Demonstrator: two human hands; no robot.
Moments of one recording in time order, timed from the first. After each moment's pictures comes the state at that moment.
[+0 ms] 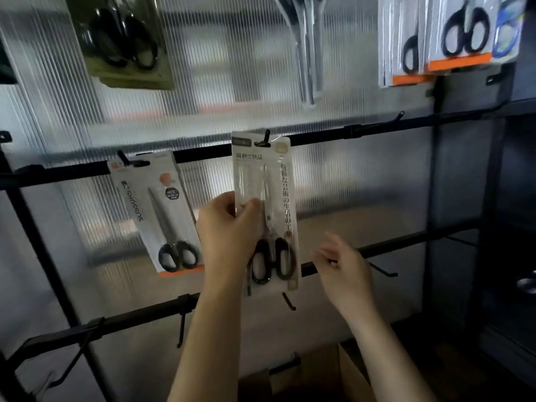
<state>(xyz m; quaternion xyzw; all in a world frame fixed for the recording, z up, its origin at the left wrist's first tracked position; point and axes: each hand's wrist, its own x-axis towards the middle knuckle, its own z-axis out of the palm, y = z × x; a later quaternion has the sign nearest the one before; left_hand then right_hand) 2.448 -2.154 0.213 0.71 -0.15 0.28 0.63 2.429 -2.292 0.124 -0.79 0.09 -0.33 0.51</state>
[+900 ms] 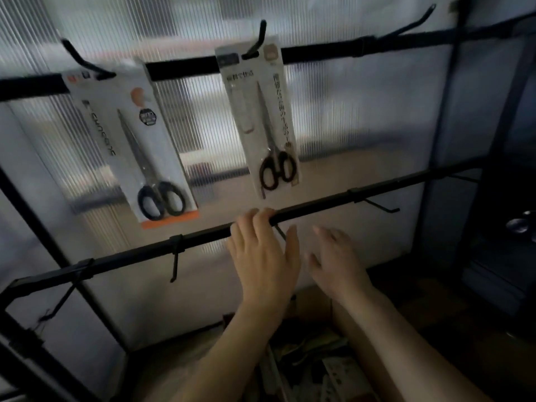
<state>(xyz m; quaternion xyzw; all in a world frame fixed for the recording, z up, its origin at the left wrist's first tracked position) 2.457 -2.175 0.057 0.80 -0.19 0.49 0.30 2.430 -2.288 0.046 -0.95 0.07 -0.22 0.23</state>
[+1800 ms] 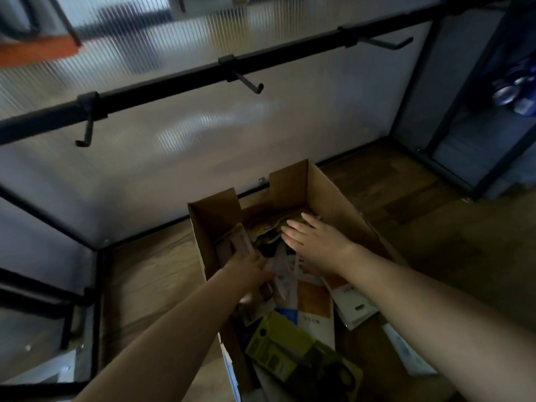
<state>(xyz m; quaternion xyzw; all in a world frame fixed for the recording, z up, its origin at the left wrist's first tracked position) 2.440 -2.125 -0.152 0.81 -0.43 -0.31 -0.25 2.400 -2.300 -0.148 -0.94 -0.21 0.18 -0.19</state>
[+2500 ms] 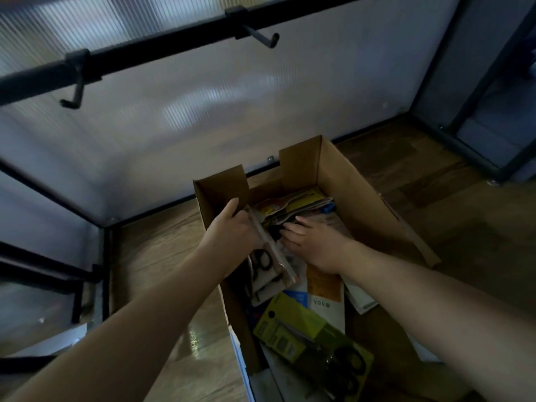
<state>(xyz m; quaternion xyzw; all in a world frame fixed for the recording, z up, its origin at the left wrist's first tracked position) 2.440 -2.100 -0.115 0.81 -0.45 -0.05 -0.37 2.403 -2.281 -0.191 -0.92 -0.28 0.20 -0.20</state>
